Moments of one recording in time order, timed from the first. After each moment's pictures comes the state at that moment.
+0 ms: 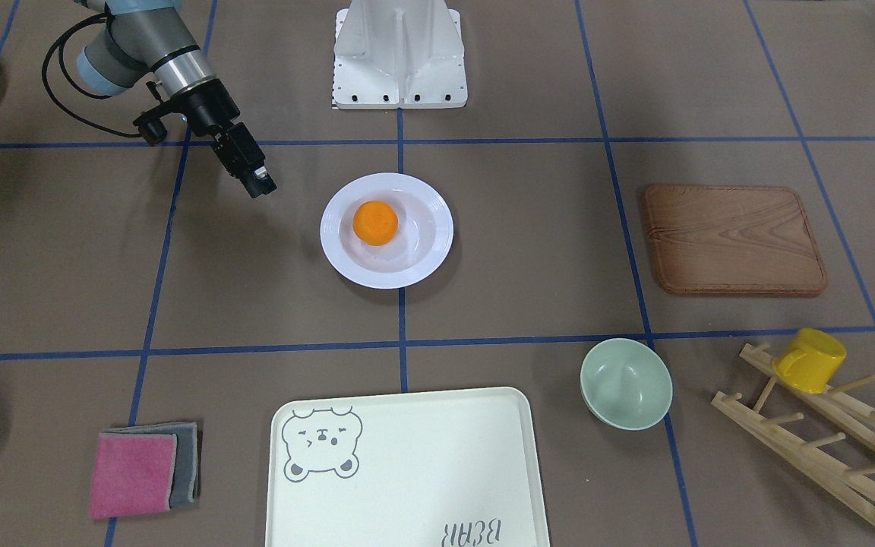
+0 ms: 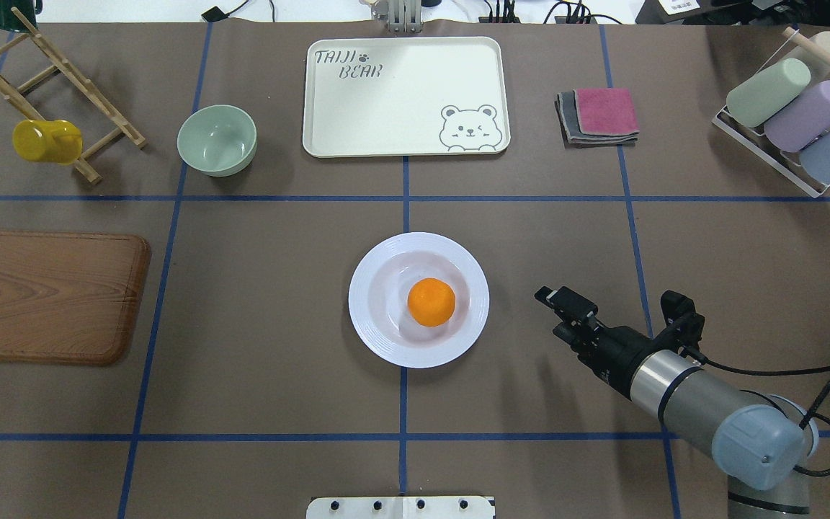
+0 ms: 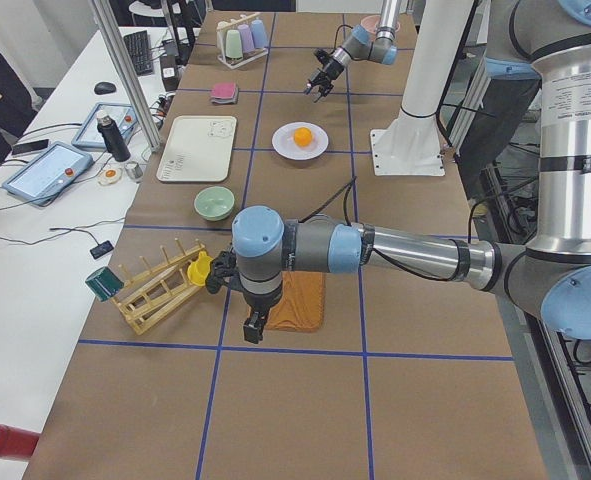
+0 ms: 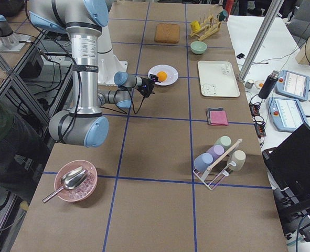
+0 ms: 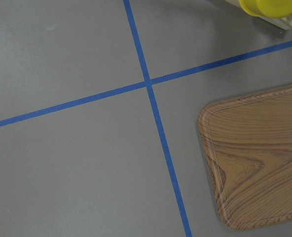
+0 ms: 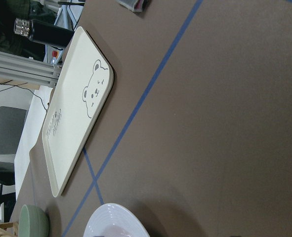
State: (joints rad) left arm -1.60 -1.48 -1.81 -1.45 -2.32 0.26; right arm 0.20 -1.55 1.81 -0.42 1.09 2.14
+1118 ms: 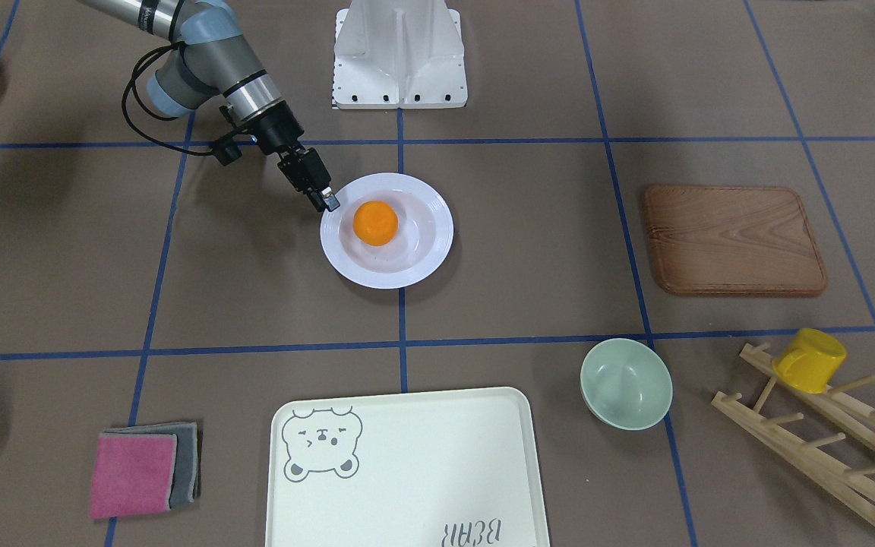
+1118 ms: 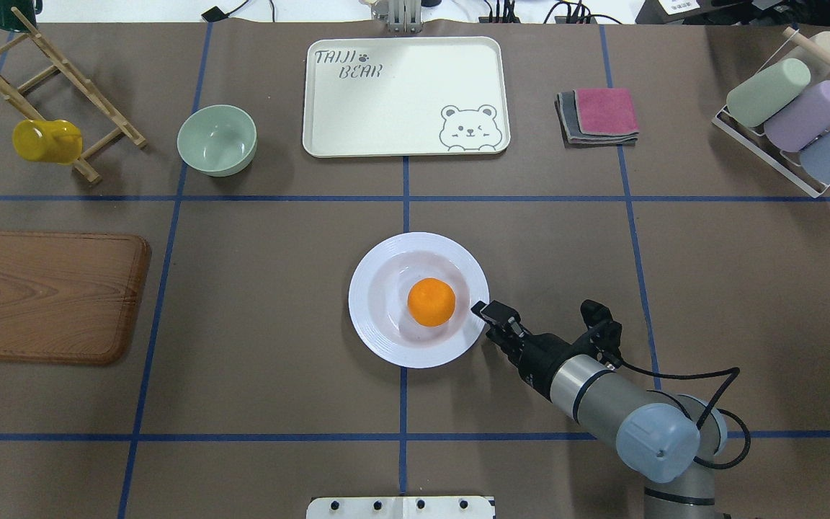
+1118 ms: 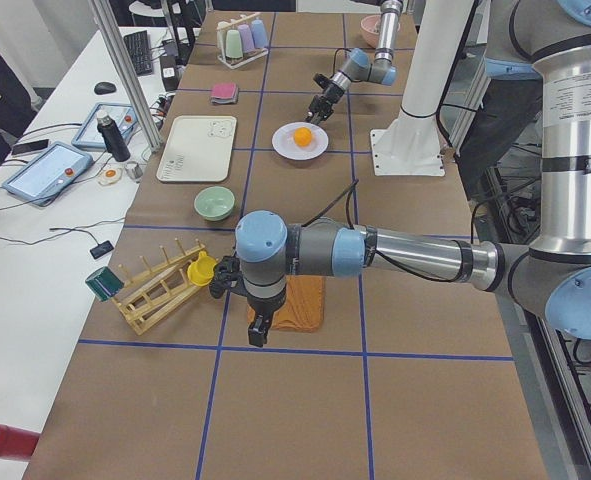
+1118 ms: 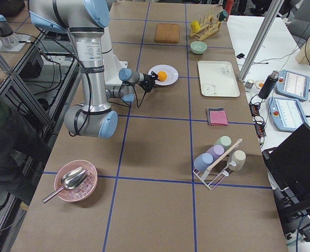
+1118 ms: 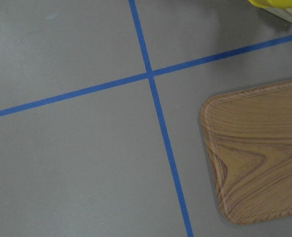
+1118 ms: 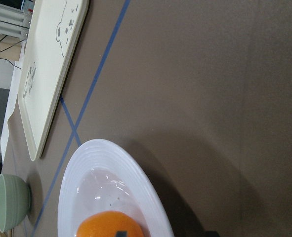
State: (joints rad) left arm -1.60 -1.47 -1.81 -1.45 -2.32 0.25; right arm 0.17 -1.35 1.66 -0.46 1.09 2.16
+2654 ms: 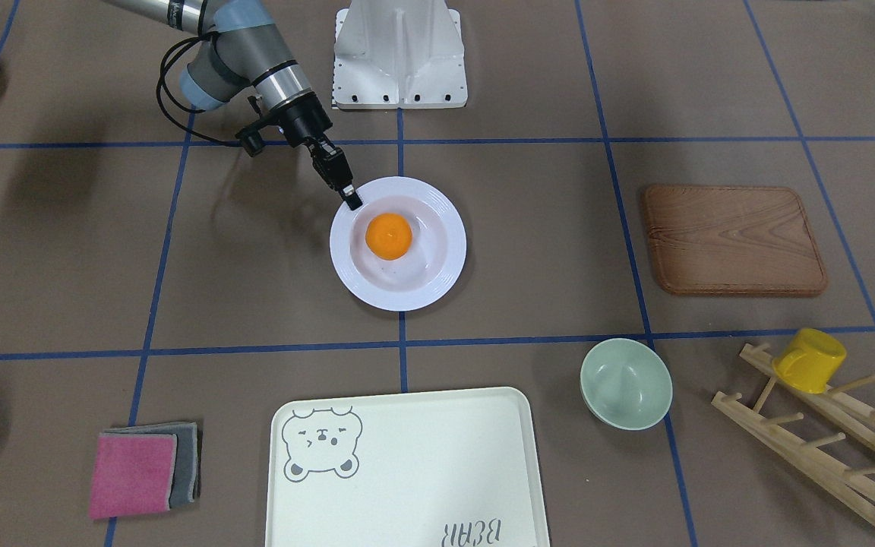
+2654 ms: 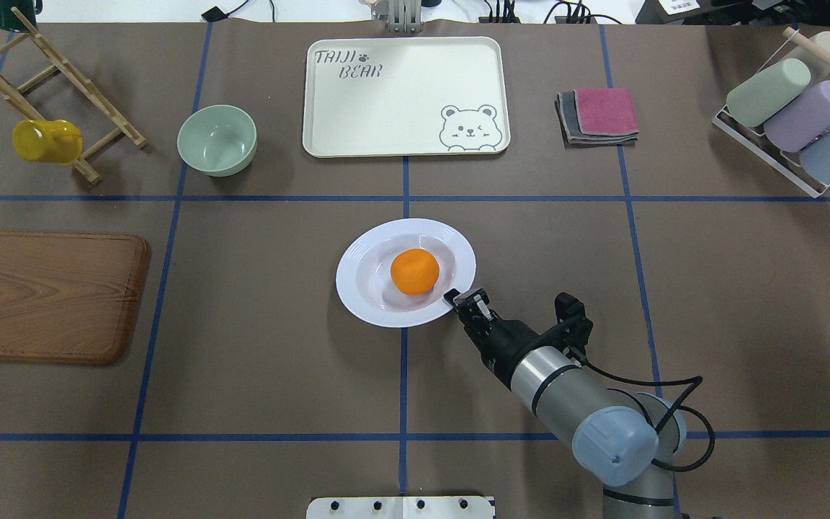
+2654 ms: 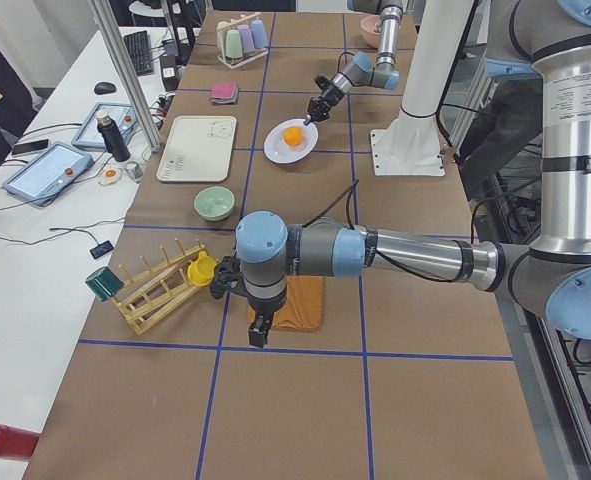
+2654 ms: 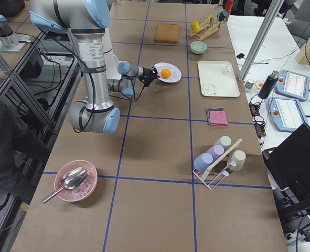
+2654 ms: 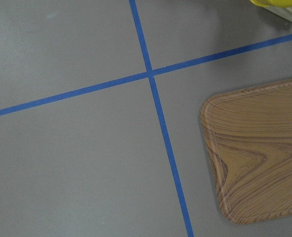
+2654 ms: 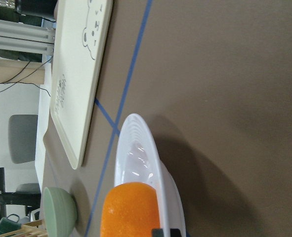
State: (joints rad) left arm -1.60 -1.47 -1.81 -1.45 -2.33 0.25; right arm 0.18 -1.25 1.66 -0.48 0.98 2.27
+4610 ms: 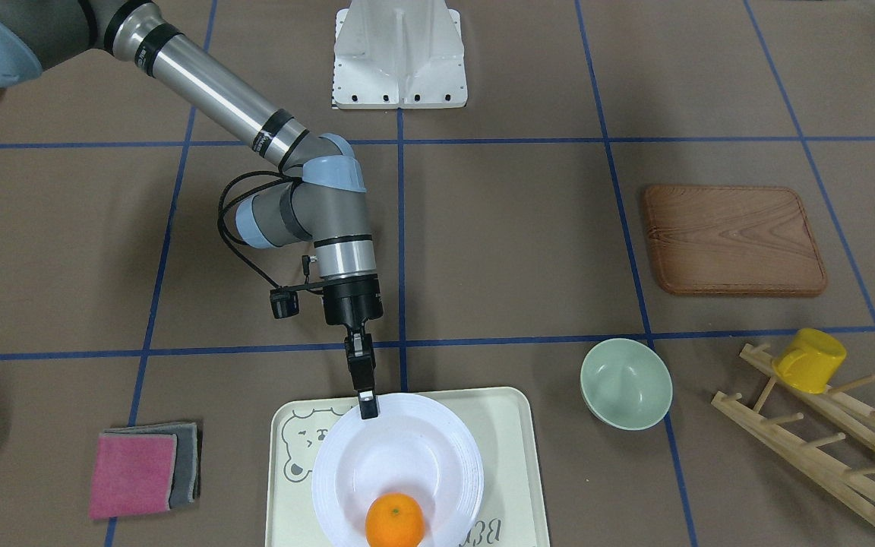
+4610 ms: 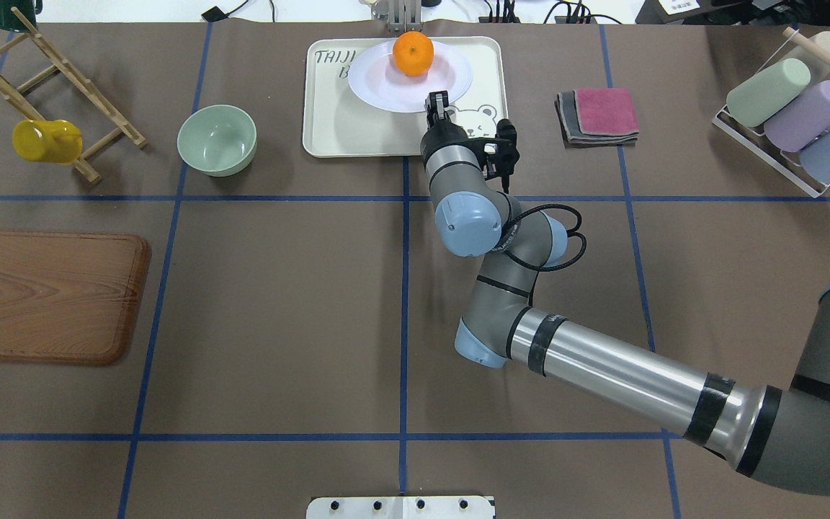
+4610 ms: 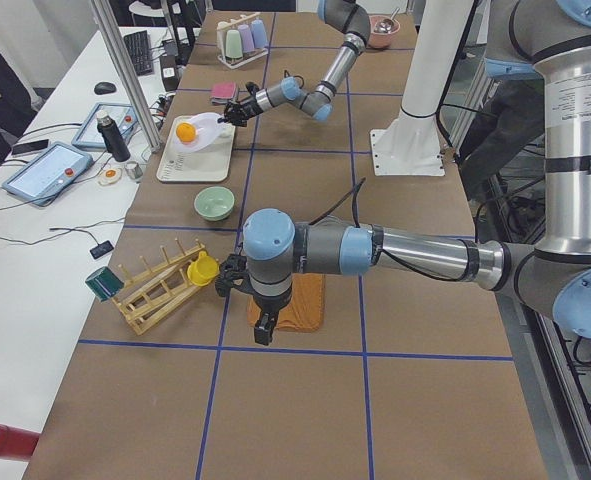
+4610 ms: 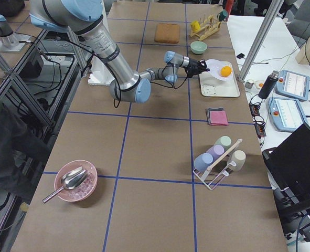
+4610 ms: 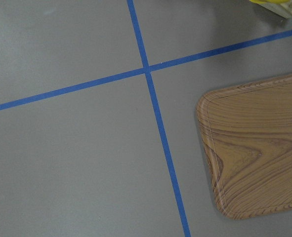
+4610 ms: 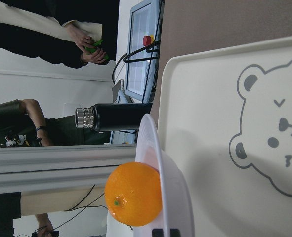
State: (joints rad) left arm -1.60 -1.44 -1.85 -1.45 -2.33 0.25; right arm 0.52 -0.68 0.90 -0.52 0.91 2.52
